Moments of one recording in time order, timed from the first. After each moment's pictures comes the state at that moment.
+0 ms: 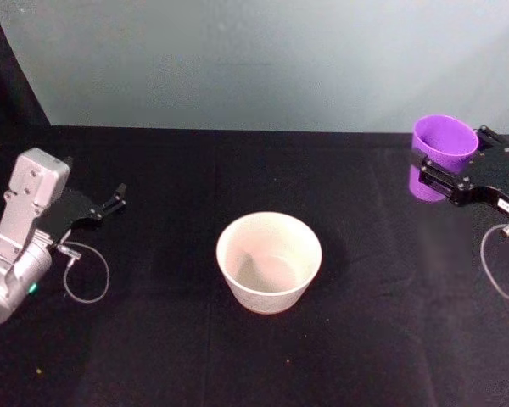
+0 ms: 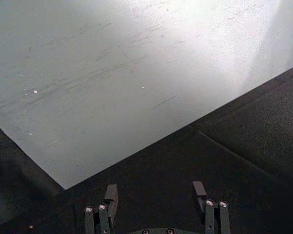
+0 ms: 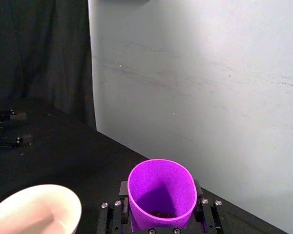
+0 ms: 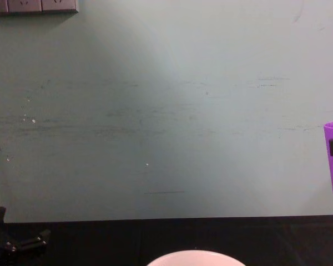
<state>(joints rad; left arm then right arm) -0.20 0.60 0.45 -1.41 -0.25 -0.12 0.03 0.03 0.67 -0.12 -1.84 0.45 0.14 0.36</state>
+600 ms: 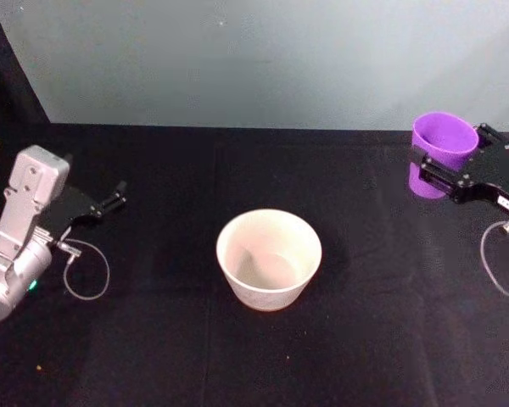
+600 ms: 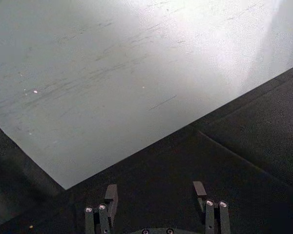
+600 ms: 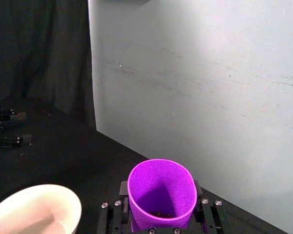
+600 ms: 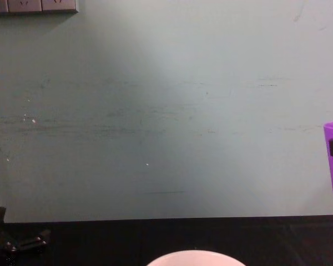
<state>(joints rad) -0.20 0.60 0.45 -1.41 -0.25 -0.12 0.03 0.03 0.67 -0.12 -1.84 0.45 0.14 0.36</state>
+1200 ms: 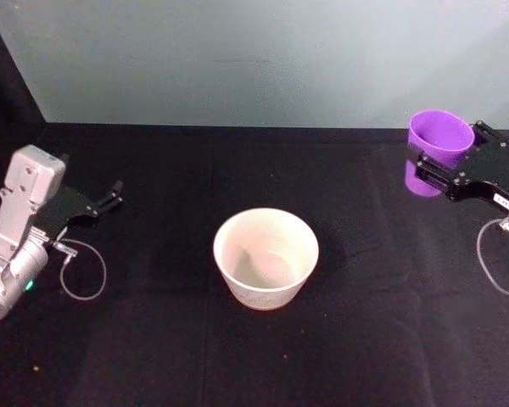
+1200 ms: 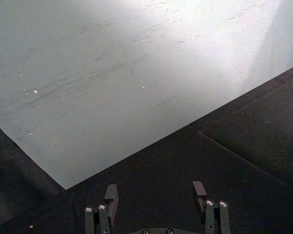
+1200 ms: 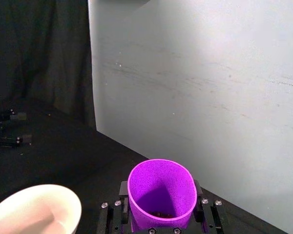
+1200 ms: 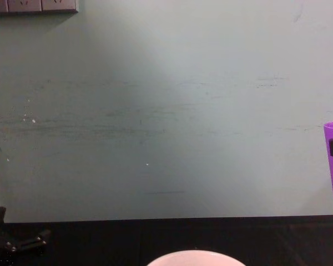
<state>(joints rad) -0.20 0.60 0.45 -1.41 -0.25 -0.12 0.03 0.03 0.67 -0.12 -1.84 0.45 0.14 0.36</state>
